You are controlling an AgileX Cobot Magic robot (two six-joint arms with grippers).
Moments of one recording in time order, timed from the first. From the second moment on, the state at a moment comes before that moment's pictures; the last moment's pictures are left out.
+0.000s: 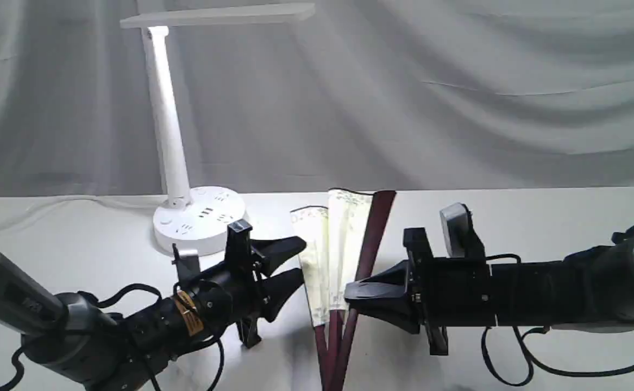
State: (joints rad) left arm -0.32 2.39 -1.12 0.59 -1.18 -1.86; right arm -0.02 2.18 -1.09 1.73 1.20 -1.11
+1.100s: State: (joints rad) left arm -0.32 2.39 -1.12 0.64 -1.19 -1.86; right arm 0.02 2.18 -1.09 1.70 1.21 -1.10
